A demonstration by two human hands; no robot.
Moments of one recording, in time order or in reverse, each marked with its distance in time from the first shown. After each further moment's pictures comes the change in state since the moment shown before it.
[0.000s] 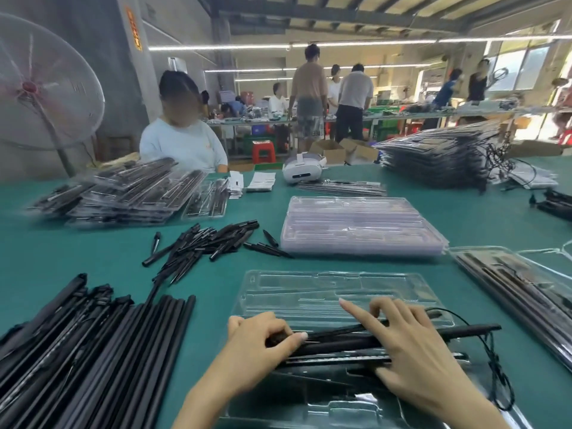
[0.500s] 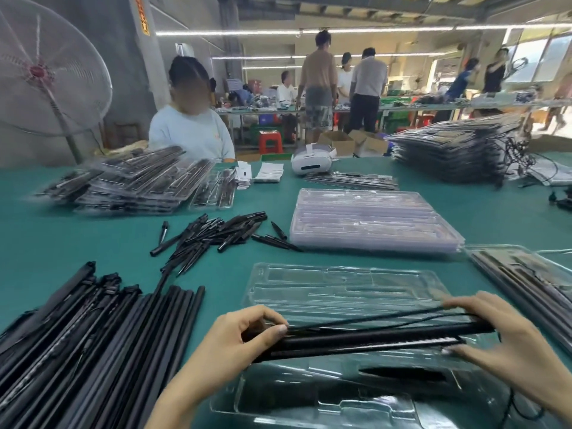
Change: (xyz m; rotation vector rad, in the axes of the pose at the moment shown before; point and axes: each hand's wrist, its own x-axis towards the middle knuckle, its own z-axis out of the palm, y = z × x) left_hand -0.016 -0.024 -0.027 -0.426 -0.001 0.039; right_hand -0.031 0.073 -0.022 0.489 0.045 0.280
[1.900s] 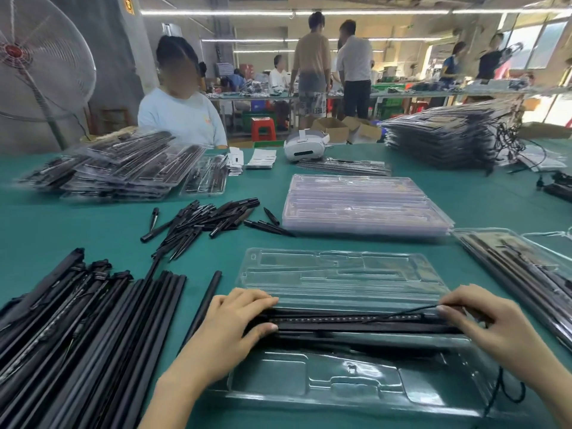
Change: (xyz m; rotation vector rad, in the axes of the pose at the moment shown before) left_hand 0.007 -0.037 0.008 0.684 -0.032 0.190; right_hand -0.001 0.013 0.014 0.189 0.125 -0.151
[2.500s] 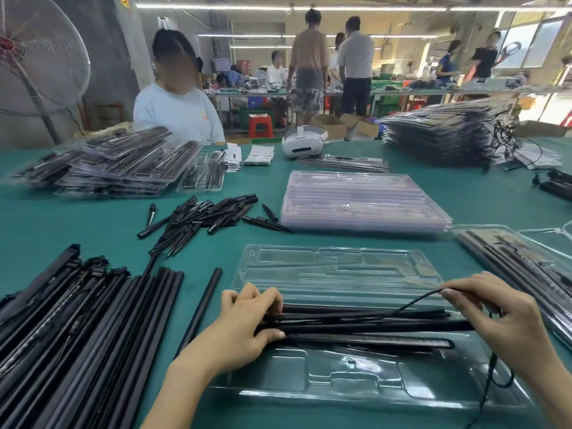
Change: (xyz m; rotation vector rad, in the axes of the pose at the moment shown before) left_hand 0.008 0.014 0.001 -0.145 -0.152 -0.105; right_hand 0.001 -0.001 0.004 0.012 0.208 -0.100
